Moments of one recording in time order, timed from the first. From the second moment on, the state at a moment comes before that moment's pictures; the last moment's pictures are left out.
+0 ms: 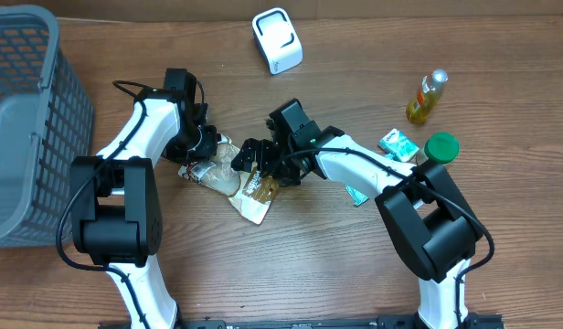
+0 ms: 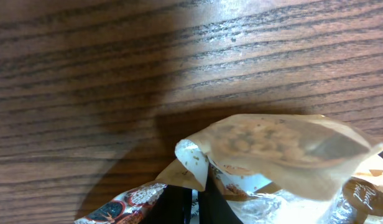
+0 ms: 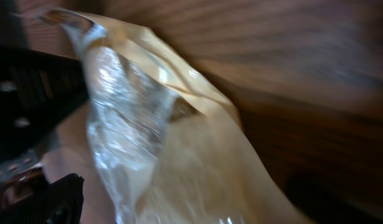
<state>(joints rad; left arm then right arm) -0.07 2.05 1.43 -0.90 0.11 -0.09 0.63 2.08 1.33 -0.30 -0.51 0.80</state>
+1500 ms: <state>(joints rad) -0.03 2.05 1.94 -1.14 0.07 -0.12 0.37 1.85 1.33 -0.55 -0.85 0.15</state>
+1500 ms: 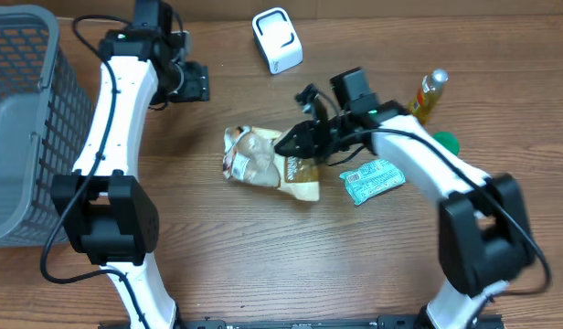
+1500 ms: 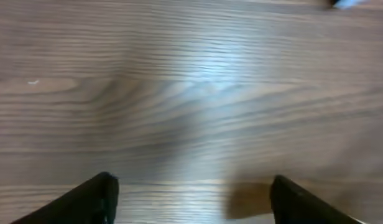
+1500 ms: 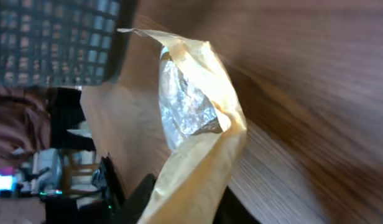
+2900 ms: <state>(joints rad) 0.10 2.05 1.94 -1.15 -0.02 -0.14 0.43 1.78 1.75 -0.36 -0.38 -0.31</state>
